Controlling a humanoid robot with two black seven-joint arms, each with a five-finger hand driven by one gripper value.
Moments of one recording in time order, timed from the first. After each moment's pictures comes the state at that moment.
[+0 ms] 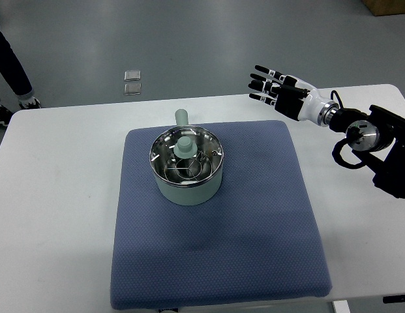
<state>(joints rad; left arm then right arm) 0.00 0.00 -0.06 -0.16 0.00 -0.02 0.04 0.90 -0.27 0.50 0.63 0.07 0.39 0.05</state>
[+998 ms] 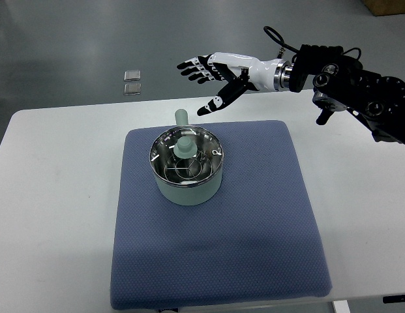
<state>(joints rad) 0.00 0.00 -0.05 -0.16 0.00 -0.02 0.04 1.21 -0.26 0.34 0.81 -0.93 0.44 0.24</state>
